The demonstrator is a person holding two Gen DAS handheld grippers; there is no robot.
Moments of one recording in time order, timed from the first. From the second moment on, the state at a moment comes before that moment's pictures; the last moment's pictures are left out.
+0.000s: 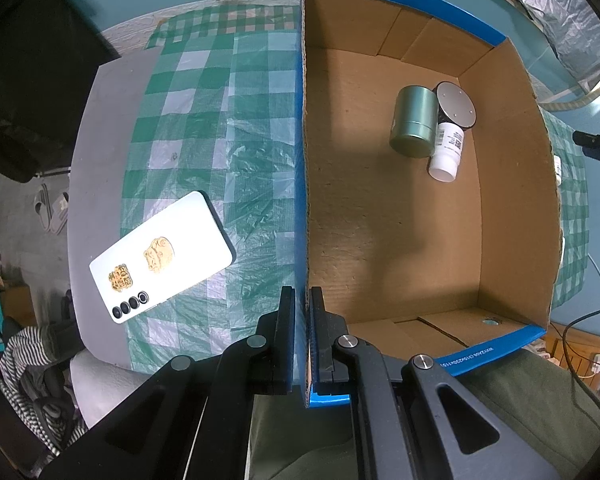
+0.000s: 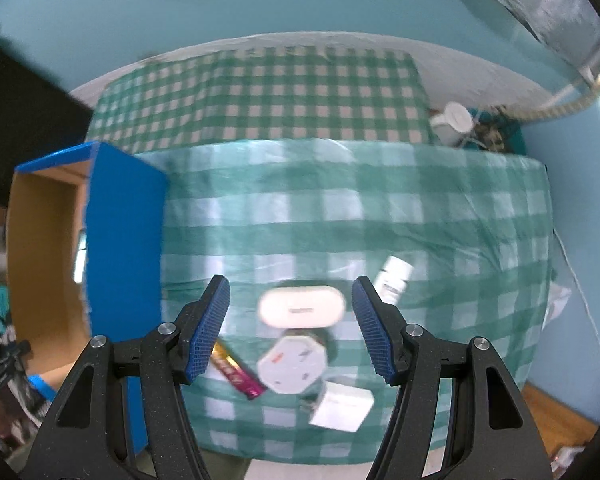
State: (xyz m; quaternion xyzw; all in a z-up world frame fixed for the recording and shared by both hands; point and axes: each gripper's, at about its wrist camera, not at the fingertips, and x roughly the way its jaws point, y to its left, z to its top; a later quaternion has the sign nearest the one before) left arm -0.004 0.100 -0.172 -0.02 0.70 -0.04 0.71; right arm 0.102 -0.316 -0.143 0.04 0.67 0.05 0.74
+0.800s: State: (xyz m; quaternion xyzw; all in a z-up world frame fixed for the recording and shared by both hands) left arm -0.006 0.101 -0.171 -0.02 0.70 -0.03 0.71; right arm 0.112 -0.396 -0.220 0.14 0.71 -0.03 0.69
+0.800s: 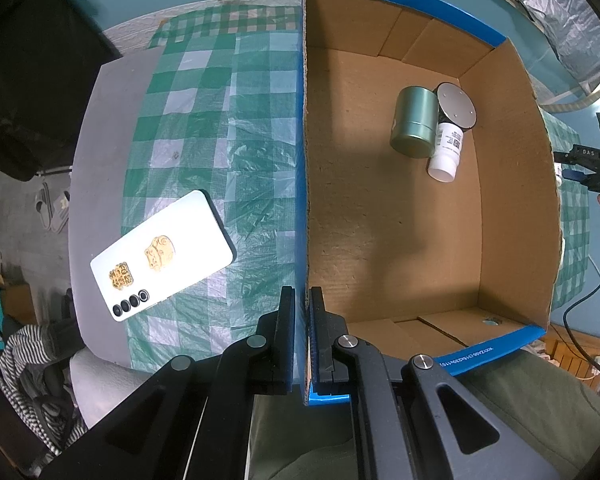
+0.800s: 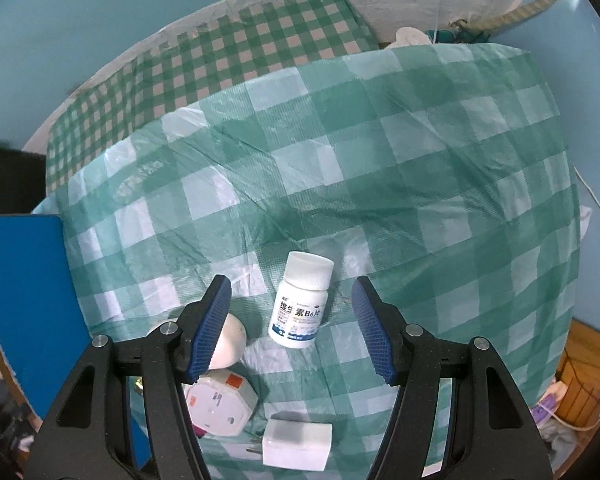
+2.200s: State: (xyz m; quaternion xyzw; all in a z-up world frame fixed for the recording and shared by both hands) left arm -0.008 0.099 -0.171 -0.01 0.70 -0.04 0.71; right arm 0.096 -0.363 -0.198 0.10 0.70 0.01 0.71
